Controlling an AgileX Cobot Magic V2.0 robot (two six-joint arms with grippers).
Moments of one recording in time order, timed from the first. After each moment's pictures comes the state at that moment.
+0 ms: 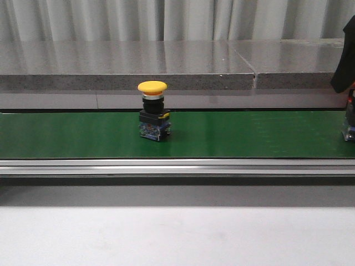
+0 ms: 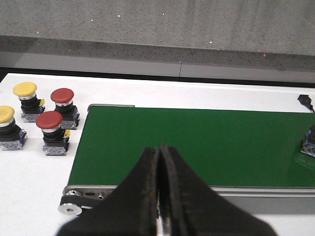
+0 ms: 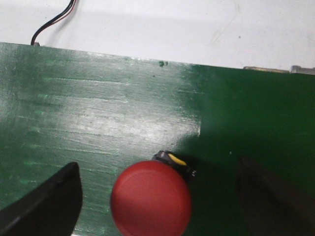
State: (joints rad) left arm -0.12 0.38 -0.49 0.07 0.51 -0.17; right arm -0.07 1.44 -1.00 0.38 0.67 -0.35
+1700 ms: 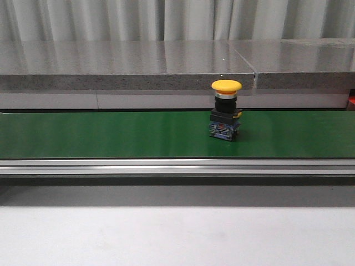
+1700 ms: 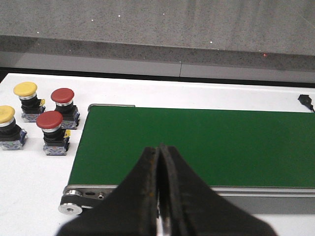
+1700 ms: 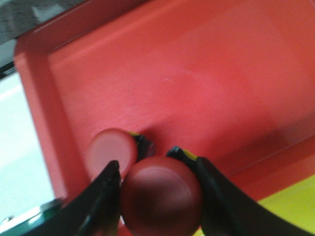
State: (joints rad) left arm -0.12 0.38 -0.49 0.07 0.51 -0.17; right arm -0.61 1.78 -1.32 0.42 0.57 -0.29
